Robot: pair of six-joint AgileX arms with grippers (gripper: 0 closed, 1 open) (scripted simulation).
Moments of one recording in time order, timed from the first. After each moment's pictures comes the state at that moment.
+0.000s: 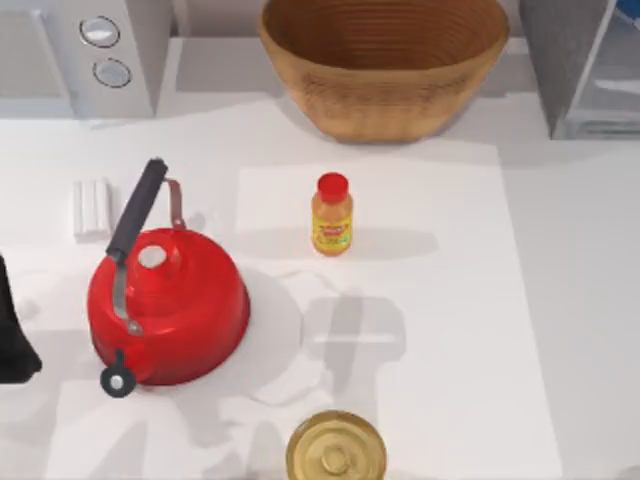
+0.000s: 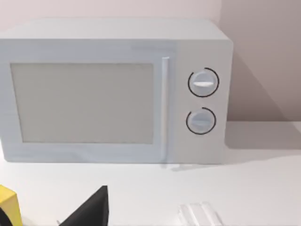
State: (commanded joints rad) left arm 0.00 0.00 0.00 0.00 0.00 0.00; right arm -1.40 1.83 1.32 -0.91 -0.85 -1.35
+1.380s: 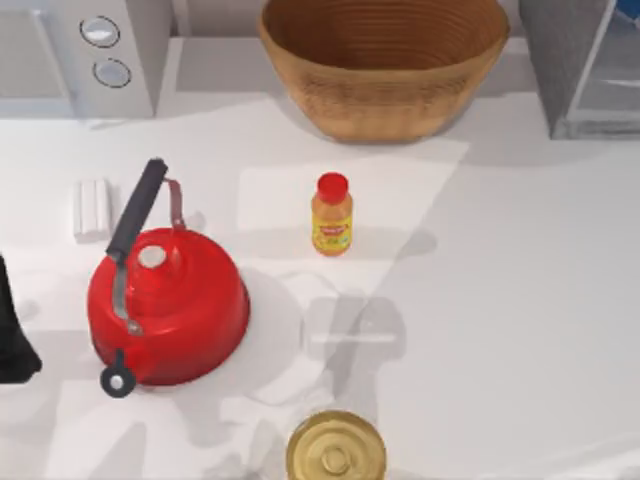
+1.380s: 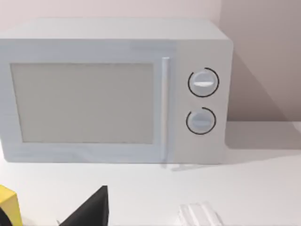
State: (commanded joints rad) left arm 0.00 0.00 0.00 0.00 0.00 0.00; right arm -0.71 1.78 1.24 -0.20 -0.60 -0.49
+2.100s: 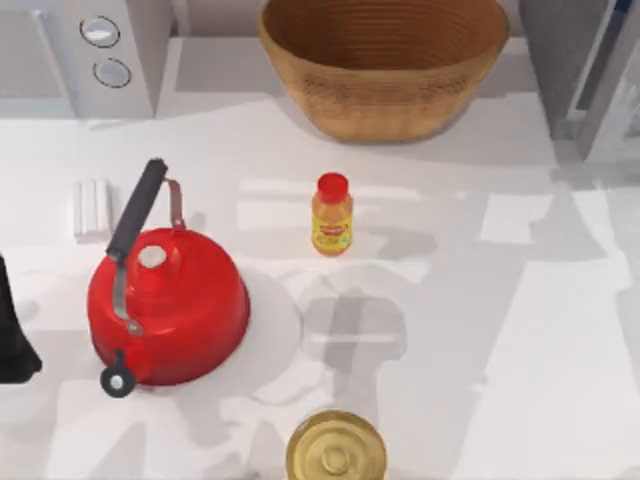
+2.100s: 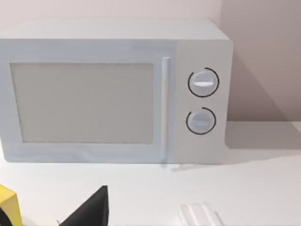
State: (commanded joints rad) left arm 0.00 0.00 0.00 0.00 0.00 0.00; right arm -0.03 1.62 1.00 0.05 -0.02 -0.01
